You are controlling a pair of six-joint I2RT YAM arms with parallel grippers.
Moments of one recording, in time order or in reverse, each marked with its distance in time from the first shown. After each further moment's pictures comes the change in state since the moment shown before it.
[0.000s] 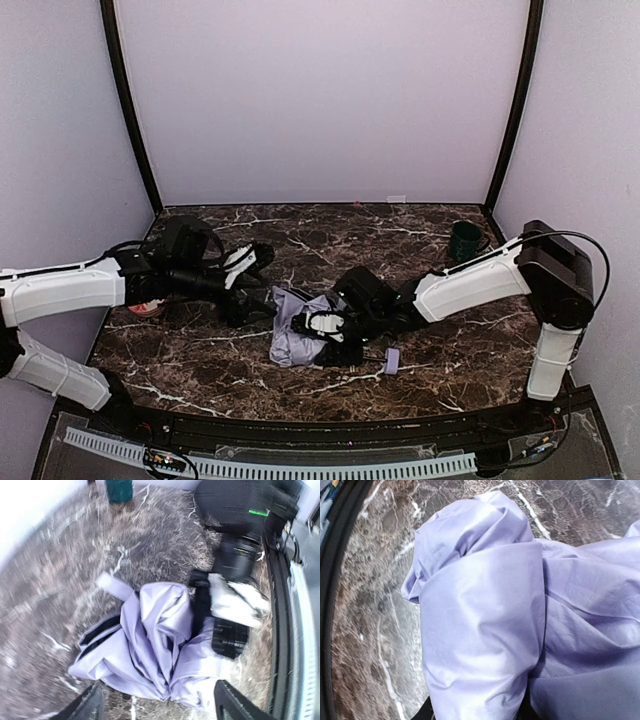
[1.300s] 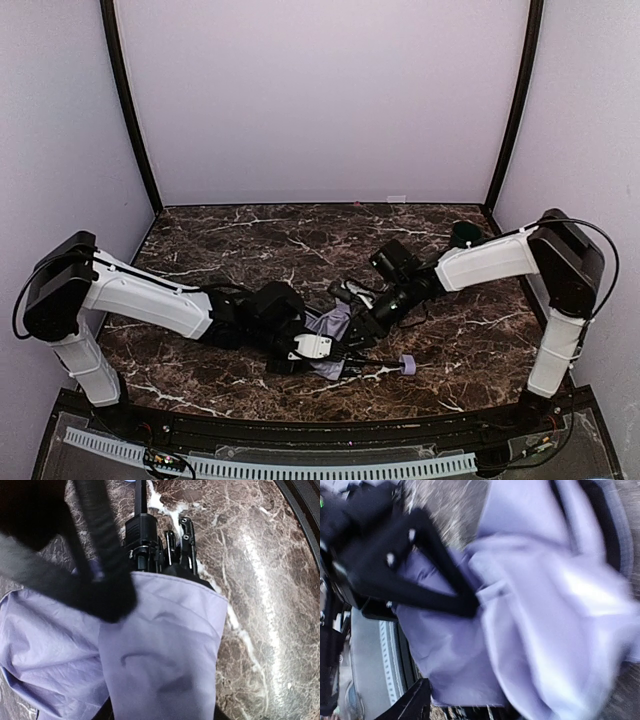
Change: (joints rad) left arm -0.410 0.389 0.018 0.129 -0.402 0.384; right arm -0.242 0.022 0.055 -0.219 -0.515 0.377
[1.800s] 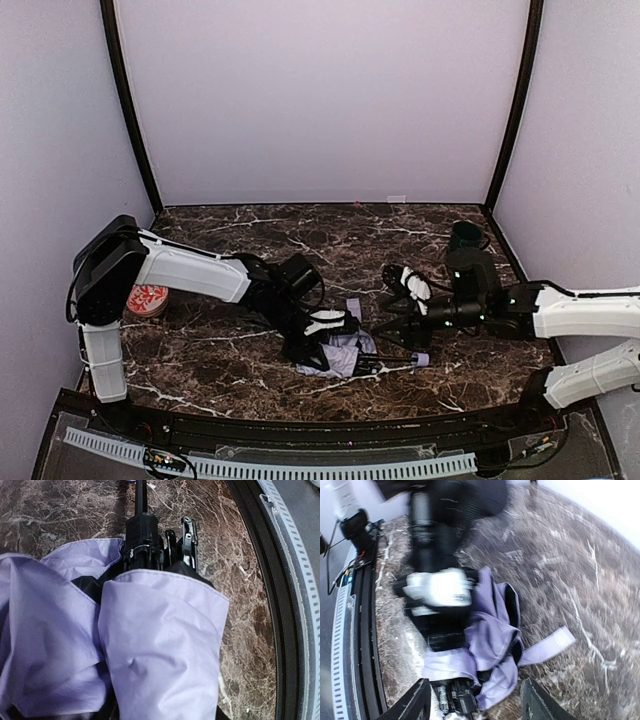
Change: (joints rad) left arm 0.141 0.261 0.334 -0.320 0.439 -0.146; right arm 0.020 -0.701 -0.462 0.318 0.432 -0.069
